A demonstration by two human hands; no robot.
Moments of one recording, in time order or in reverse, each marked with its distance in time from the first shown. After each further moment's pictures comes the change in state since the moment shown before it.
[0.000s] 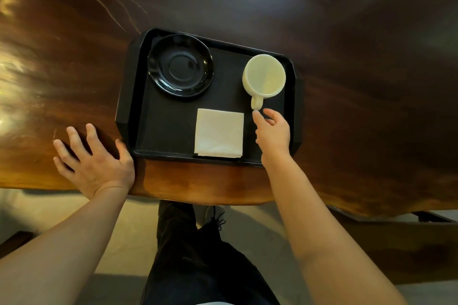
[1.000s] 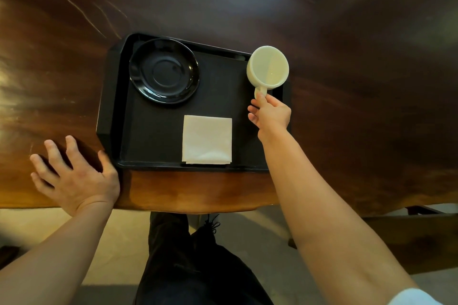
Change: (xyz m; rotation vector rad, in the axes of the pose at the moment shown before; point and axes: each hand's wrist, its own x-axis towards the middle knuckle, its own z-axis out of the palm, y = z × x) left_hand 0.000 -0.003 0.005 -0.013 0.009 0.012; right_hand 0.059 -0.028 -0.001 0.318 0.060 0.127
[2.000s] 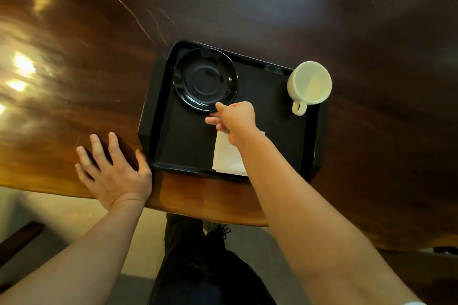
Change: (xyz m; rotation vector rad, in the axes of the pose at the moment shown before) left_hand 0.002 0.002 -0.004 0.044 -0.019 -0.019; right_hand -0.063 0.013 0.118 -0.335 -0.369 0.157
